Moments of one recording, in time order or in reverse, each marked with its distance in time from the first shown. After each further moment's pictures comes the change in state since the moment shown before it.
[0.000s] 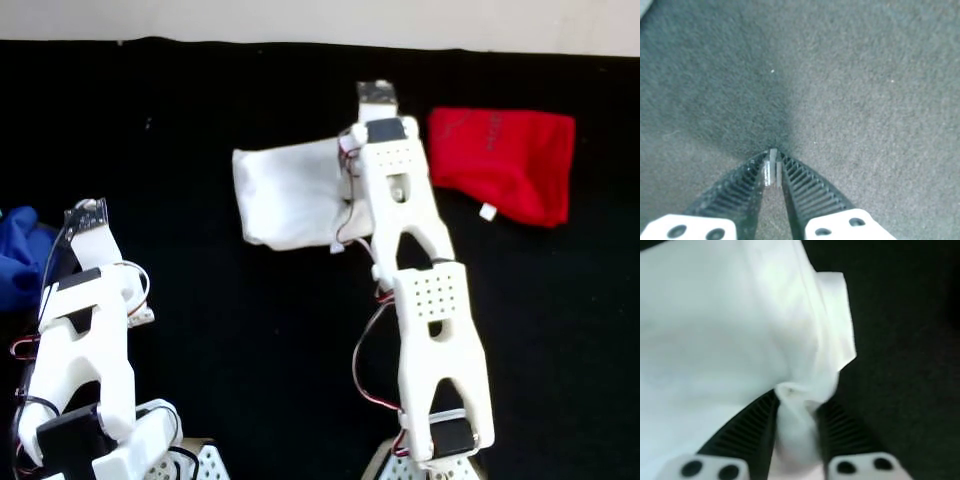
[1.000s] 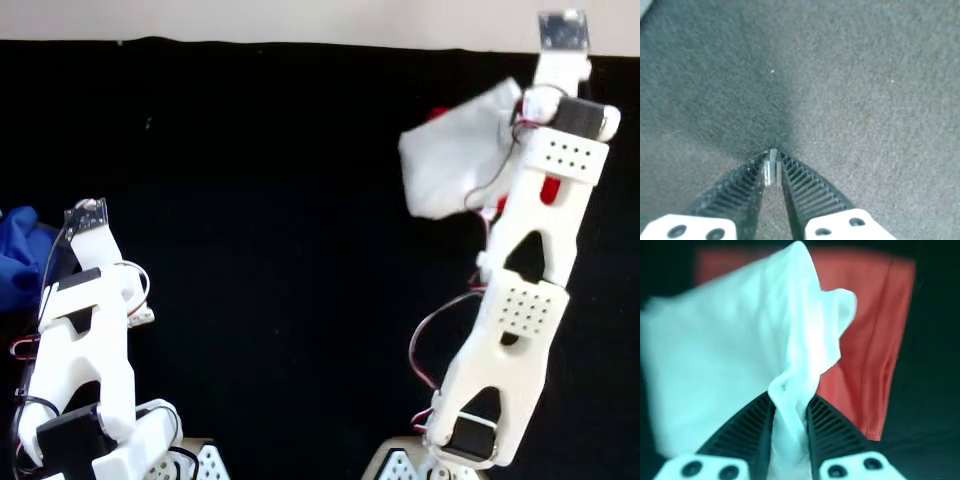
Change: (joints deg) left arm 0.0 0.0 0.0 0.0 0.0; right arm 30.0 -9.0 -7.4 -2.1 24.4
